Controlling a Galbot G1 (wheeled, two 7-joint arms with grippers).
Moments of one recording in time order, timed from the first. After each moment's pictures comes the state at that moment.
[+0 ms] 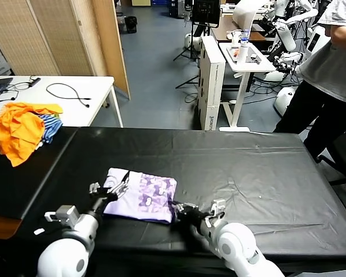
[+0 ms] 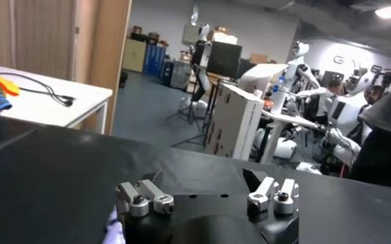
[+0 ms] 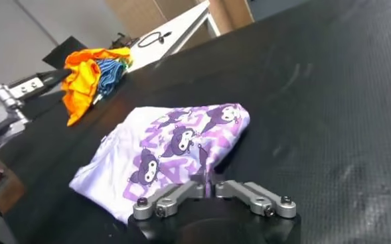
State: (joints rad) left arm 1.46 -1.32 -0.58 -2.19 -0.50 0.41 -0.04; right arm -1.17 1.22 0.13 1.92 0.80 -0.63 0.07
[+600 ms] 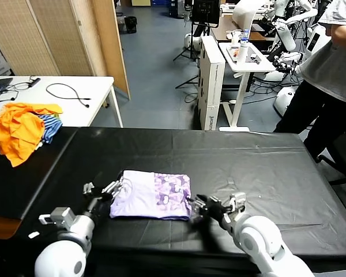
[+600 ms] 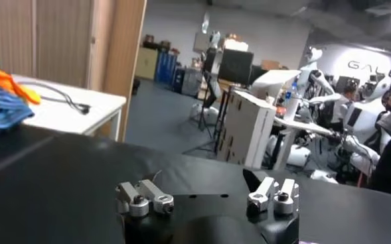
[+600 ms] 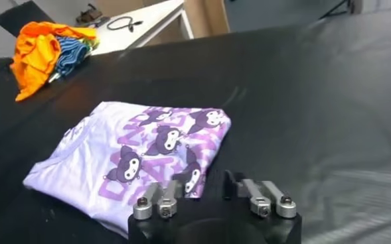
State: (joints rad) left arm 1.48 -1.31 -0.59 -2.20 -0.49 0.37 -0.07; right arm -1.20 1.10 0.25 2.04 0.76 -0.74 0.08
